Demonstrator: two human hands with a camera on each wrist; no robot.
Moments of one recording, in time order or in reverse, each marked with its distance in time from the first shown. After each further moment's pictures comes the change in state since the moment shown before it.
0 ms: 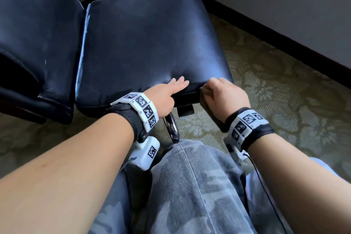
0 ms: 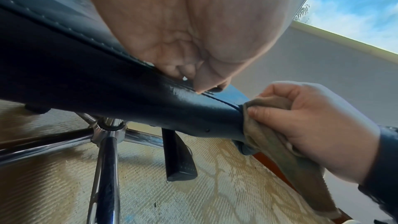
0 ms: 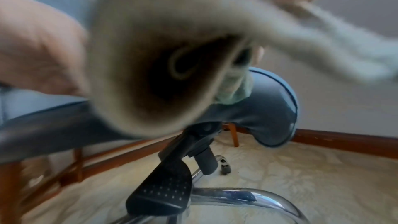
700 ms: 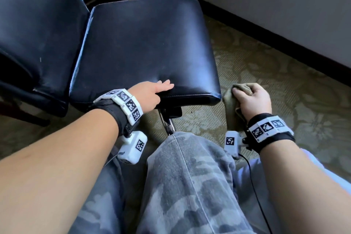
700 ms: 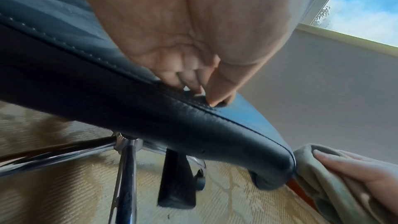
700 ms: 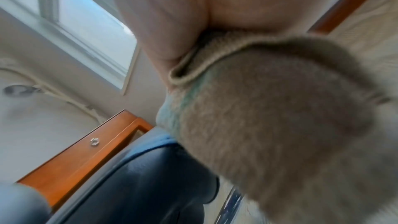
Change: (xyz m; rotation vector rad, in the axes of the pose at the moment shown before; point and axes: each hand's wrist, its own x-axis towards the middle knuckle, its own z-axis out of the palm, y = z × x) left_hand -0.026 0.004 -0.020 -0.007 0.019 -0.093; right_hand -0.028 0.088 -0.006 0.727 0.235 0.663
